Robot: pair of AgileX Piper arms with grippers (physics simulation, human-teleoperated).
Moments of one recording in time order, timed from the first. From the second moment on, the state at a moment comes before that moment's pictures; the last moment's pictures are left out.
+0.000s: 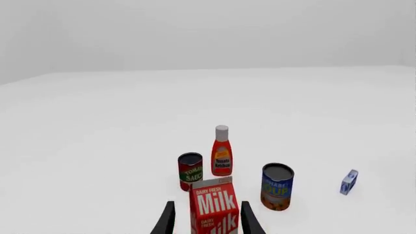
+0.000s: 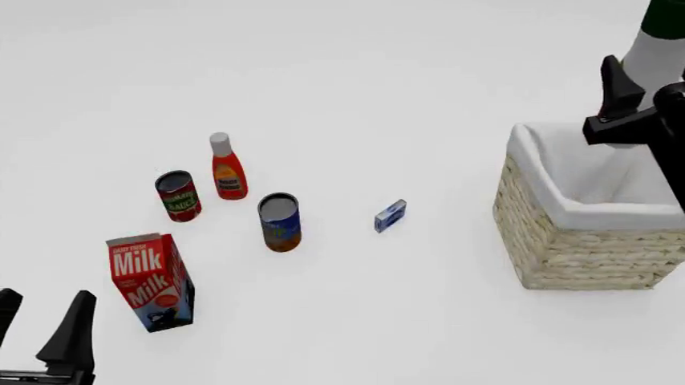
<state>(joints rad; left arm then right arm) -0.02 0.00 0.00 -0.08 0.02 -0.01 1.02 -0.74 -0.48 -0.31</state>
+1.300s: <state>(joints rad) -0.01 0.00 0.00 -0.03 0.01 -0.29 1.58 -0.98 -0.58 -0.15</state>
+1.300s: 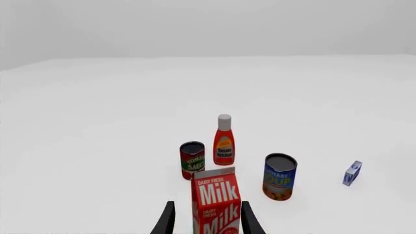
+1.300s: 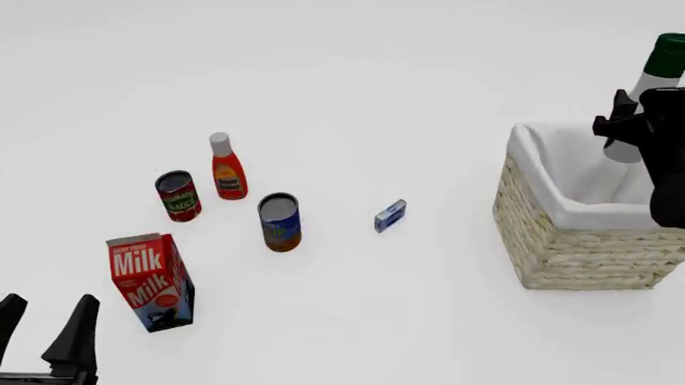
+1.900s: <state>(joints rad) 0.00 0.00 0.00 -0.02 0.00 -0.26 1.64 -1.01 -0.53 -0.18</state>
